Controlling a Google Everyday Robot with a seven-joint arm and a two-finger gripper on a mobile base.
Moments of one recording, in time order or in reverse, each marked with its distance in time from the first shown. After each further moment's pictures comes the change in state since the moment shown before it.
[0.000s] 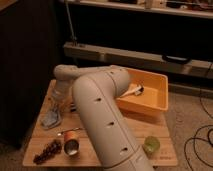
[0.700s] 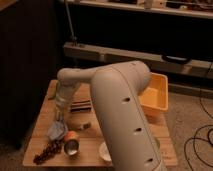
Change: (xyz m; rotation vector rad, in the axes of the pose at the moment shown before) arm 0.099 0.044 -0.016 -0.009 0.113 -0.189
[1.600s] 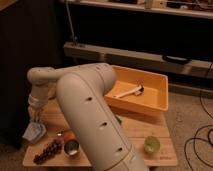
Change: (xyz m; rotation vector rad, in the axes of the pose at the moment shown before) arm -0.103 0.063 0.032 -0.008 0.014 -0.091
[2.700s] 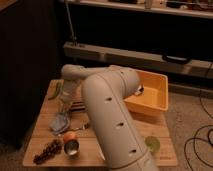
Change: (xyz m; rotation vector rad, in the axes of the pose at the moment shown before) arm 0.089 -0.115 -0.037 -0.013 0.003 0.197
